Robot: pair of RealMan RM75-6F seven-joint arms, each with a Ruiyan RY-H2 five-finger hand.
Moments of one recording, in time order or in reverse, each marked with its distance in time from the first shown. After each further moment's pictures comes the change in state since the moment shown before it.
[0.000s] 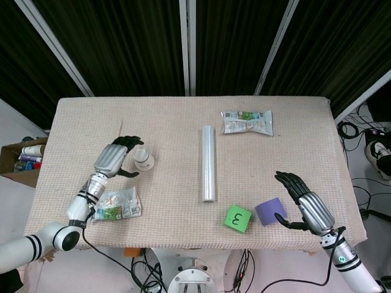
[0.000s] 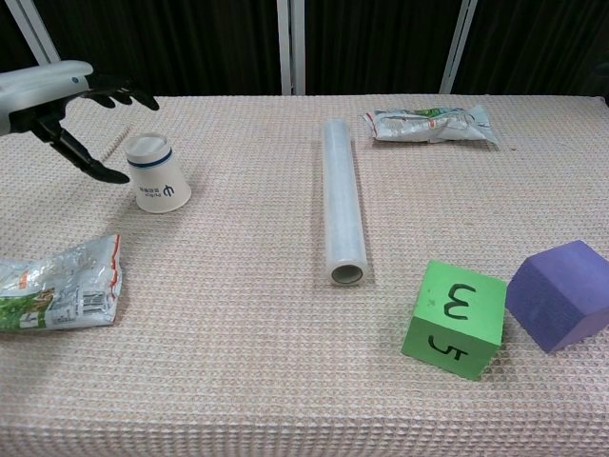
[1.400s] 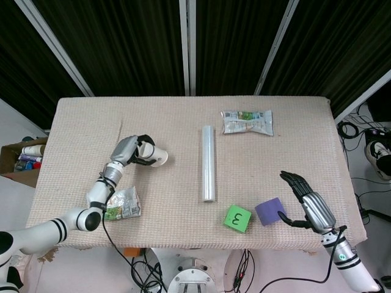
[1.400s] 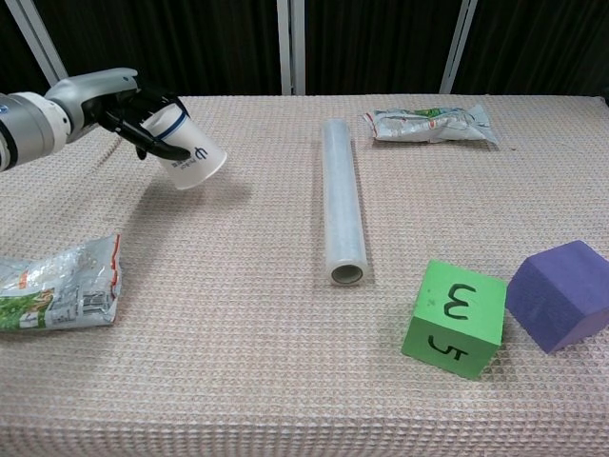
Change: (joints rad) left arm -0.120 -0.161 -0.101 0.180 -0.197 -0.154 -0.319; right arm -0.018 -0.055 0.002 0.092 0.032 0.002 0.075
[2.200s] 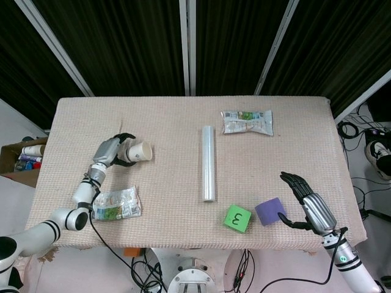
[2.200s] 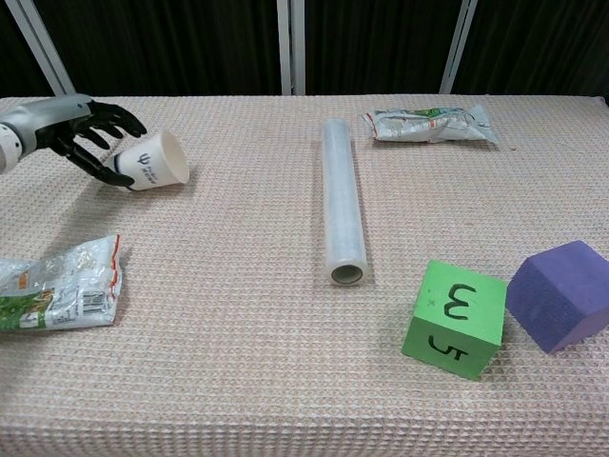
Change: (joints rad) left arm 0.046 -0.003 0.072 0.207 0.122 -0.007 0.025; right arm -0.004 0.004 -0.004 -0.007 -0.019 0.013 -0.005
